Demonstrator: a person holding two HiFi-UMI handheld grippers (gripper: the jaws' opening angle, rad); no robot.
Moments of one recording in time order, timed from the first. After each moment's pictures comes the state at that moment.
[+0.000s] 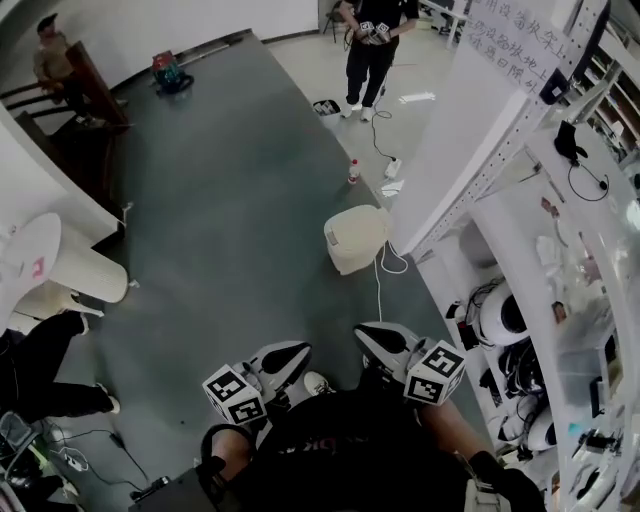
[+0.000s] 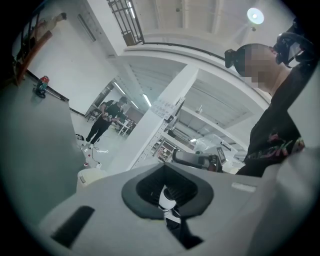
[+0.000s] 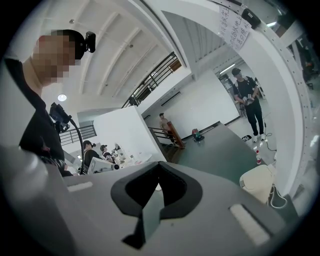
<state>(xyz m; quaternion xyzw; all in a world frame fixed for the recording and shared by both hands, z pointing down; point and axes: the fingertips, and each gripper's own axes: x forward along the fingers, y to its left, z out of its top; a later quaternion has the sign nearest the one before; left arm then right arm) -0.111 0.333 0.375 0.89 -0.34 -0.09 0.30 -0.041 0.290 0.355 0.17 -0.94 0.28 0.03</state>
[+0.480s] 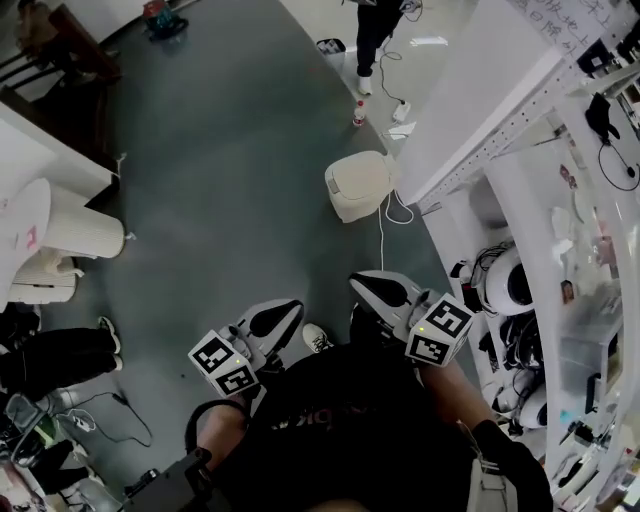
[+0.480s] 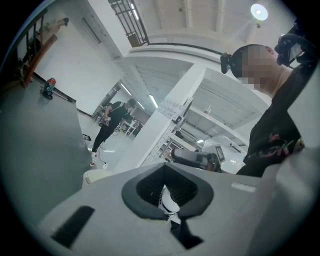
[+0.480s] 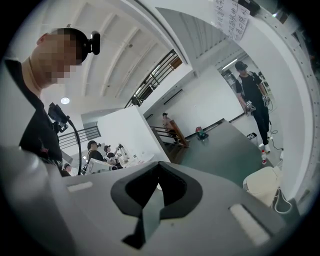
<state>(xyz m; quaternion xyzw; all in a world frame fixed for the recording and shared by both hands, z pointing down) -0.107 0.291 0.388 0.87 -0.37 -0.08 0.31 -0.041 0.236 0.365 0.14 -0.95 0.28 0.03</state>
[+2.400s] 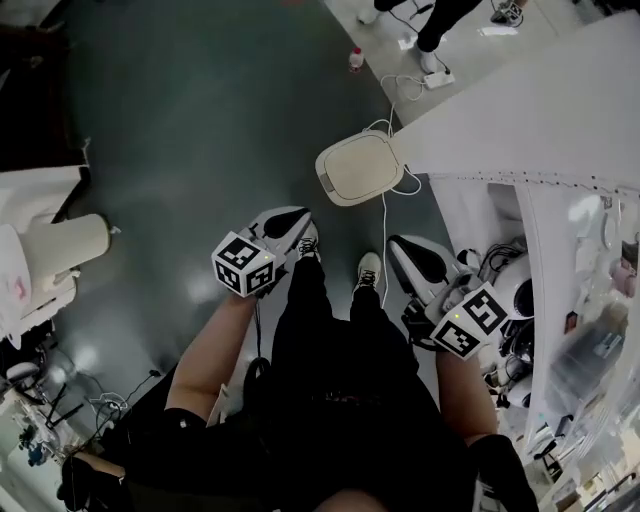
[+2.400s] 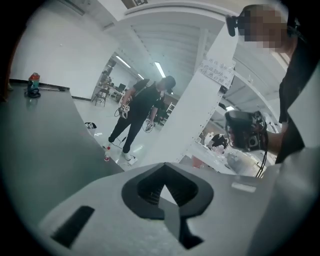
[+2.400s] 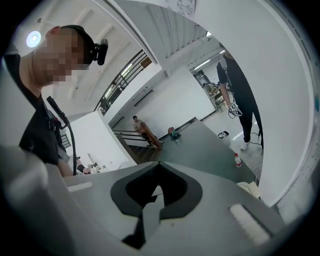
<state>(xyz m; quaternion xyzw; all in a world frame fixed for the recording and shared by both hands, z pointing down) -0.138 -0.094 0.590 0.87 -0.35 0.10 0.34 -0.020 -0.086 0.440 0.27 -0.89 0.35 0.05</state>
